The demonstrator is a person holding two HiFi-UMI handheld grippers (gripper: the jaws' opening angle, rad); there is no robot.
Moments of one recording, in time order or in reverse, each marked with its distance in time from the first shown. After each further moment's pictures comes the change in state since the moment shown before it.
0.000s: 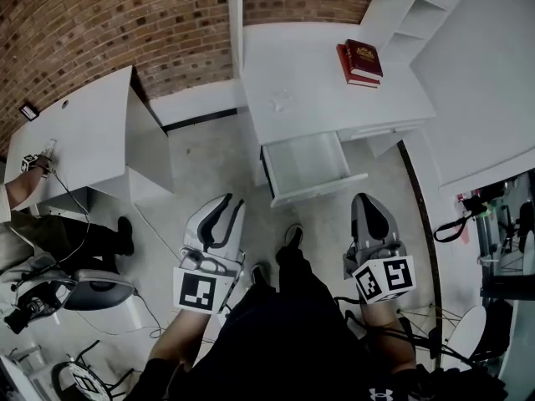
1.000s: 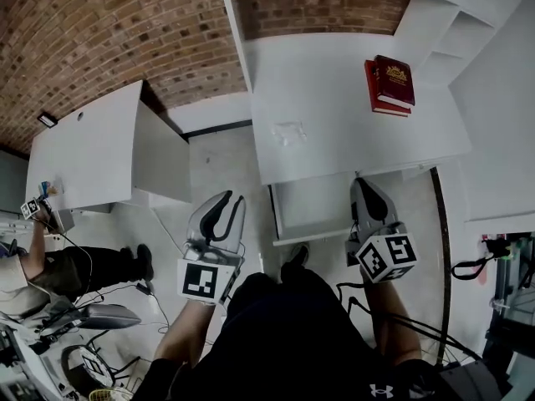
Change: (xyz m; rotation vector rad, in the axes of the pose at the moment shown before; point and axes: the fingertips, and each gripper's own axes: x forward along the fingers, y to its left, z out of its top) left arm 0.178 0.049 -0.028 0.041 0.165 0.150; right arm 0.199 -0.129 -0.024 0.181 0.090 0.158
